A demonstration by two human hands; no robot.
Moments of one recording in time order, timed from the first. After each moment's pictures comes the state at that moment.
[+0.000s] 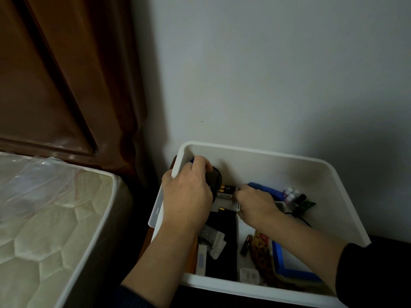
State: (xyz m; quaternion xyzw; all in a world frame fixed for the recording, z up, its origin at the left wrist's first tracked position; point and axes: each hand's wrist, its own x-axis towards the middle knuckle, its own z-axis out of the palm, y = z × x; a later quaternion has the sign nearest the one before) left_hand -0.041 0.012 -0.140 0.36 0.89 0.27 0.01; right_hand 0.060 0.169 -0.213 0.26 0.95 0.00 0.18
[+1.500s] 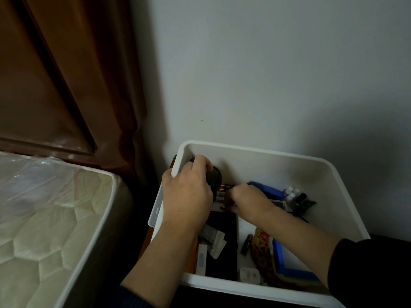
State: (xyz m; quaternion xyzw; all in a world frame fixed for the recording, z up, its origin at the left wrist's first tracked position) left_hand -0.041 0.012 -0.142 0.36 0.89 0.27 -0.01; right_hand 0.042 0.173 -0.215 0.22 0.96 -0.09 0.17
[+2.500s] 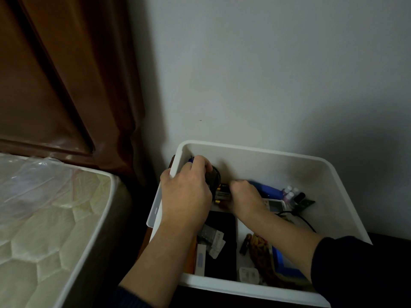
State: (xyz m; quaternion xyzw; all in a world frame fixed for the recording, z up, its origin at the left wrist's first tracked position) left_hand -0.042 0.013 -0.146 0.37 0.90 0.26 -0.02; right_hand 0.036 0.170 -0.250 0.34 0.93 -0.13 0.01
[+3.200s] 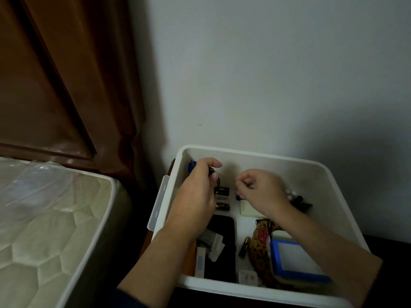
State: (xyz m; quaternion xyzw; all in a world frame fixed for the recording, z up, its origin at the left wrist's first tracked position) left_hand -0.044 0.013 -0.165 0.41 0.75 0.50 0.11; right_hand 0.066 0.183 -0.192 0.37 0.81 -0.42 -0.18
